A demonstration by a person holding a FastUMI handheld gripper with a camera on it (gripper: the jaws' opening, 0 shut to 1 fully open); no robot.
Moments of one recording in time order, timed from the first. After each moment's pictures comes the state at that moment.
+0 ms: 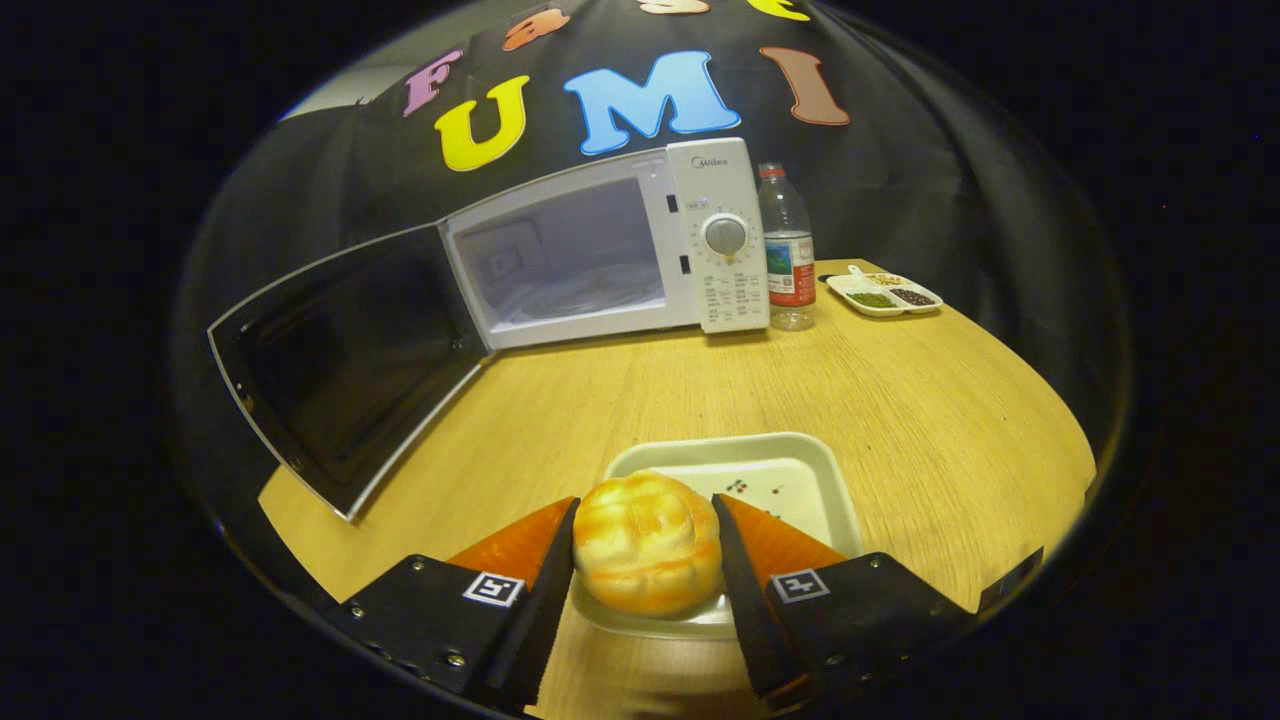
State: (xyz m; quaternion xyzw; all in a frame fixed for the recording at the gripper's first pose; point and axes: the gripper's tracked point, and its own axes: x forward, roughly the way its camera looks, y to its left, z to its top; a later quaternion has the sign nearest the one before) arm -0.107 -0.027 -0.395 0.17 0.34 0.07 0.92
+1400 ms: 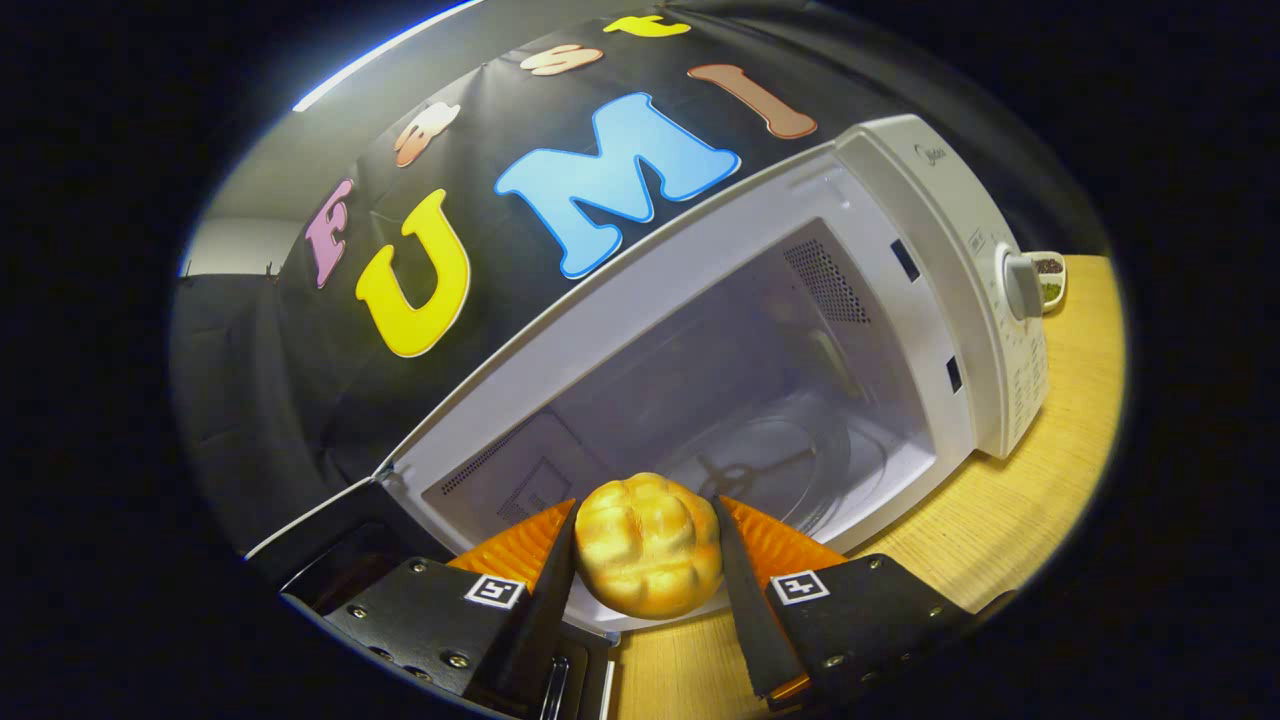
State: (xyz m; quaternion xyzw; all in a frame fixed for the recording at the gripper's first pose) arm 0.211 0.092 -0.364 0.38 0.14 -0.04 0.91
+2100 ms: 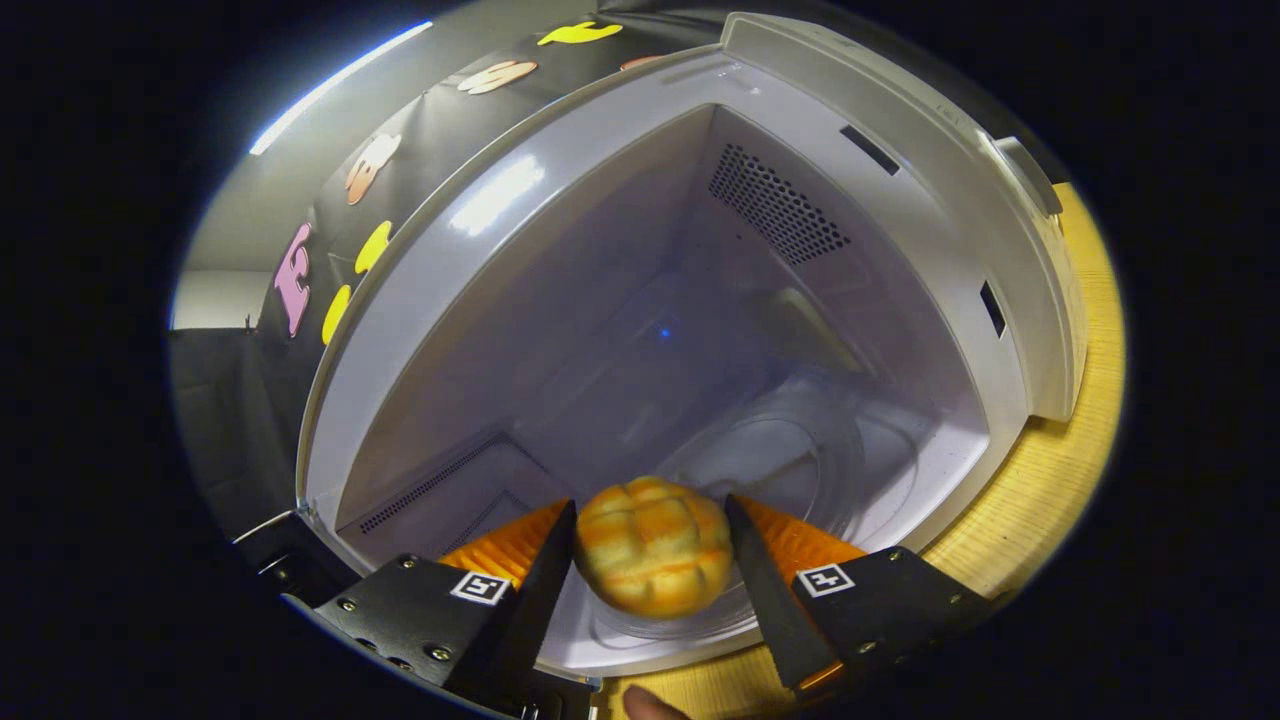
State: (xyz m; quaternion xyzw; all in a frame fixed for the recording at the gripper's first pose) arm 0.249 0.078 -0.397 0.41 0.11 -0.05 0.90
